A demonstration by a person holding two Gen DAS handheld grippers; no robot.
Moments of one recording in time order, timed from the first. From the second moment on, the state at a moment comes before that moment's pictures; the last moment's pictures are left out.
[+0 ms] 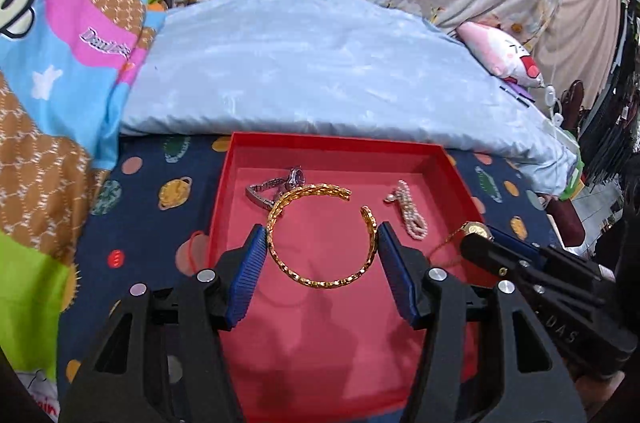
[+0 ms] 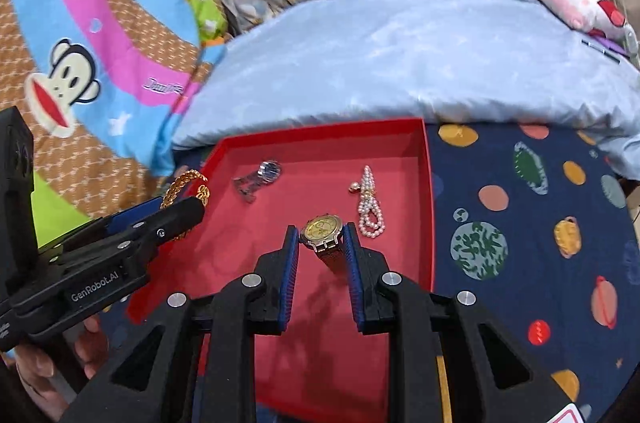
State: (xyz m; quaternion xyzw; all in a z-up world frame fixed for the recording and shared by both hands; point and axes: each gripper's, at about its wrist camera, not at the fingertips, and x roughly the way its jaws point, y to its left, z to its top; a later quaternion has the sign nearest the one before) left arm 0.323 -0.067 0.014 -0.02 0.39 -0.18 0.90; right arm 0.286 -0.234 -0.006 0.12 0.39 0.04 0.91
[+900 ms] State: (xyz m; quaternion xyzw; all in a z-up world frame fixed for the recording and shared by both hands) left arm 0.222 -0.006 0.012 -0.04 0.40 -0.16 0.90; right arm 0.140 -0.234 0.000 0.11 0.40 0.00 0.91
